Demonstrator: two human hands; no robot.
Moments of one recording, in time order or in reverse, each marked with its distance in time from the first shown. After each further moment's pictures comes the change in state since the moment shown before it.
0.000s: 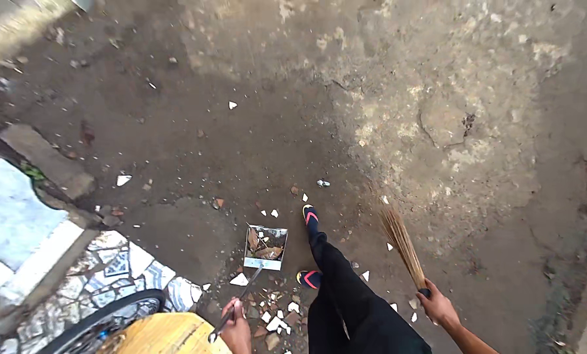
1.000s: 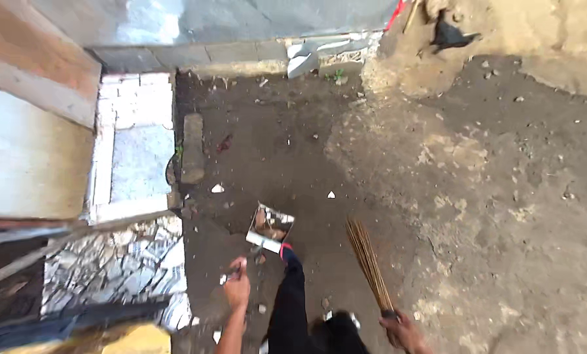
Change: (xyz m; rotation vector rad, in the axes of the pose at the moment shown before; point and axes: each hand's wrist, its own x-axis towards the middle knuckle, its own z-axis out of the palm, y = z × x) left_hand 0.442 0.322 0.027 -0.216 0.397 -0.058; right_hand -0.083 -0.761 -0.170 0.205 -0.390 -0.439
